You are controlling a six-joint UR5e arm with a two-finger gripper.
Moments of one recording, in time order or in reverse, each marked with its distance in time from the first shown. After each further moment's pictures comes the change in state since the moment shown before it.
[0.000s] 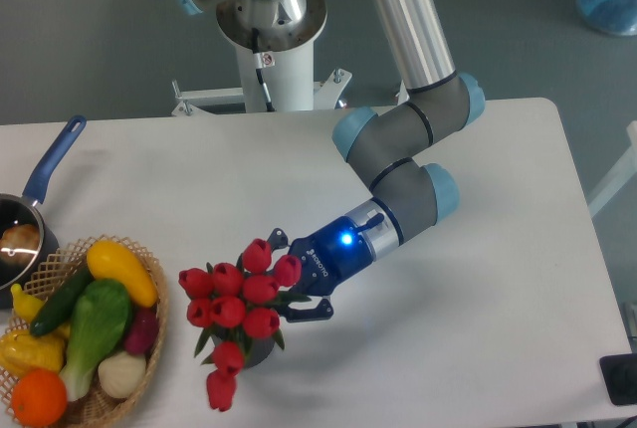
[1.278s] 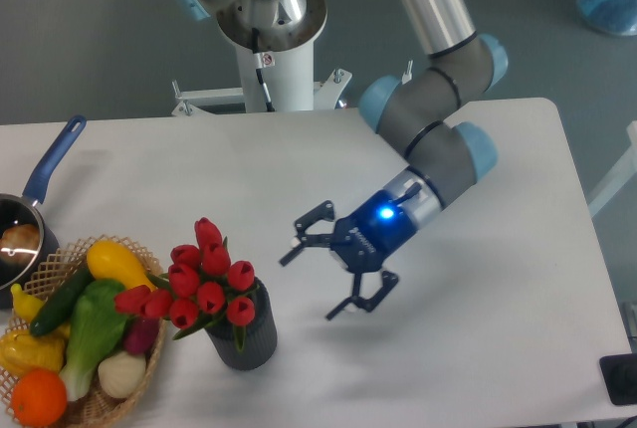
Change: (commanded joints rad) arm 0.181 0.130 -0.017 -0.002 0.325 -0.009
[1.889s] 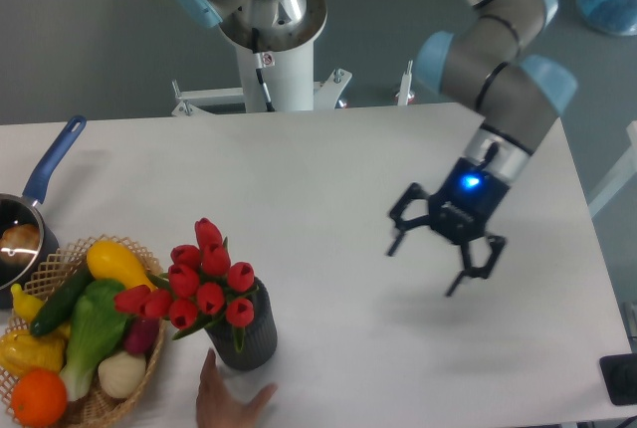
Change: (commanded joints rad) arm 0.124 0.016 0.127 0.005 0.430 0.037
